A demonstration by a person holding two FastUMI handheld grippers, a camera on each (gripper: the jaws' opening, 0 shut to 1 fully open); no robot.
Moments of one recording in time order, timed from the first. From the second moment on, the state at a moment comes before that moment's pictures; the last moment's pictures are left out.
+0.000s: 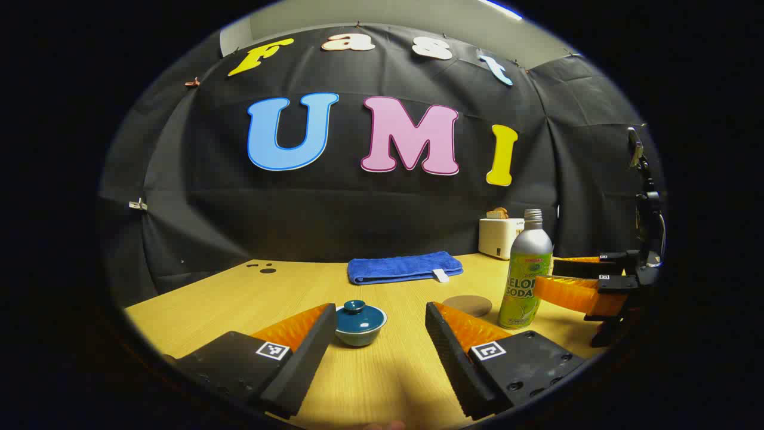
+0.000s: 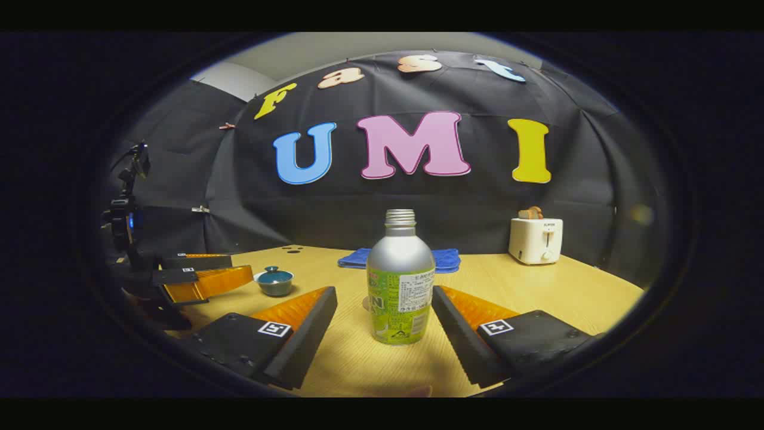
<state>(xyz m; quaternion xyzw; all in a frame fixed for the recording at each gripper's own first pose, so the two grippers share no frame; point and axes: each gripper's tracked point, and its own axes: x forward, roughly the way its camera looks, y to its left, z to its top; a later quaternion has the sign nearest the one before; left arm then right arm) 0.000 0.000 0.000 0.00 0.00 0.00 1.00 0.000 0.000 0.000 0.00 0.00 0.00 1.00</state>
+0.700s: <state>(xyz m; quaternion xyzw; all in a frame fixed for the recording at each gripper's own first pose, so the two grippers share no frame) 0.001 0.002 -0.002 0.00 0.00 0.01 1.00 0.001 0.002 -0.002 0.00 0.00 0.00 1.00</state>
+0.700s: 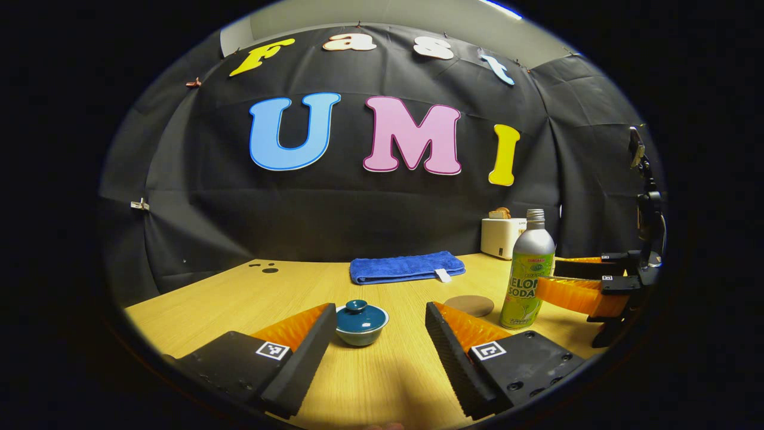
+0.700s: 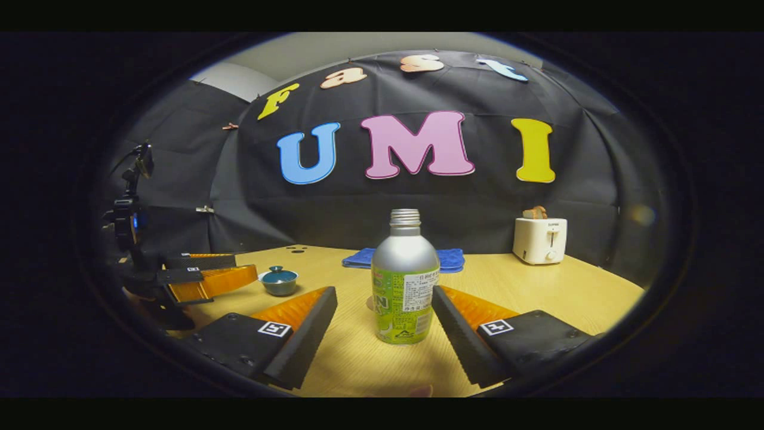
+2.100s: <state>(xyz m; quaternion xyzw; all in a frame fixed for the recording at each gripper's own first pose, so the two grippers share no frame) 0.099 0.039 -0.032 0.05 0.10 -0.01 0.99 -0.088 0.048 0.010 0.00 0.00 0.01 1.00</state>
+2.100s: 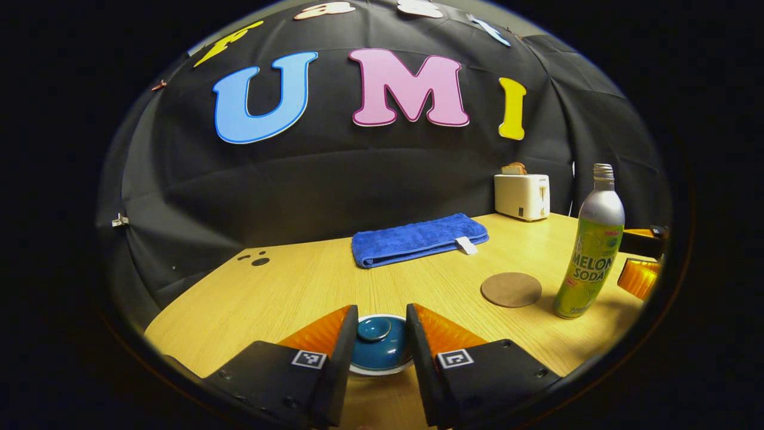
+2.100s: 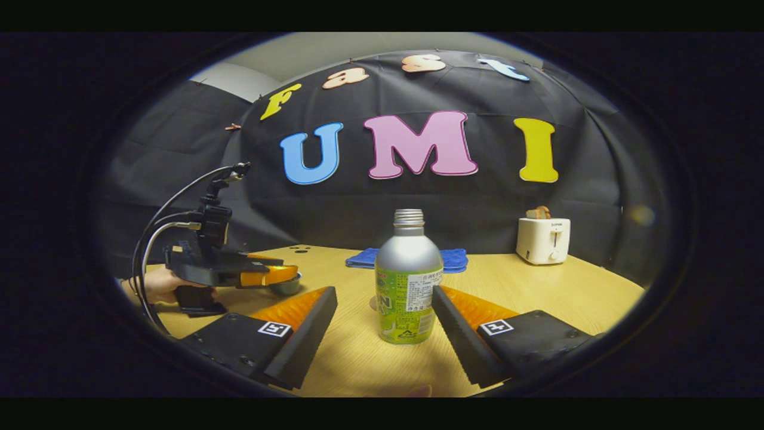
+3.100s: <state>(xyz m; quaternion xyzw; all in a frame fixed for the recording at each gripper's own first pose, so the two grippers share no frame) 0.051 0.060 0.008 -0.04 0.00 0.02 1.00 -0.033 0.000 -0.025 0.00 0.01 -0.02 1.00</state>
